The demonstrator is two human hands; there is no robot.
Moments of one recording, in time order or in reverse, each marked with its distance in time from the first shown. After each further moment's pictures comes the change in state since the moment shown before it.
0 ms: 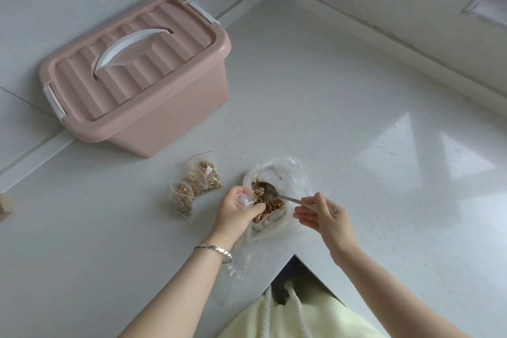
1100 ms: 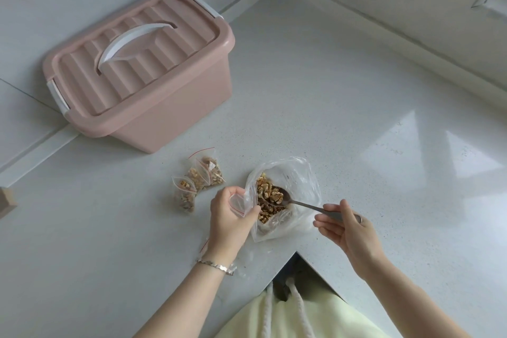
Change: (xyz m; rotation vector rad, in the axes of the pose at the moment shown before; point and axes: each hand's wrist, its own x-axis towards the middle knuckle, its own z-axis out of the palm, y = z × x) left_hand -0.018 -0.013 -0.006 0.162 0.172 0.233; right_hand -0.014 -0.006 -0.028 0.254 0.009 0.225
